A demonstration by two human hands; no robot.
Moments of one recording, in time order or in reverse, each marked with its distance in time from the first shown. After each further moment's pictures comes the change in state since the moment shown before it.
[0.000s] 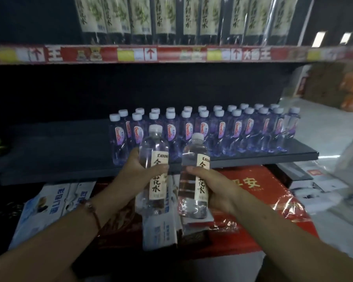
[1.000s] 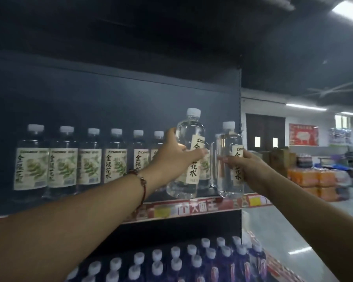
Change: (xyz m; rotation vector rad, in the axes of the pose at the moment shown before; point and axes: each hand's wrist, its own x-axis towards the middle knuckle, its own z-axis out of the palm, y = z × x) left_hand 0.171 0.369 0.099 0.179 -0.044 0.694; right_hand -0.020 -0.408 -0.130 -0.351 0.304 -0.793
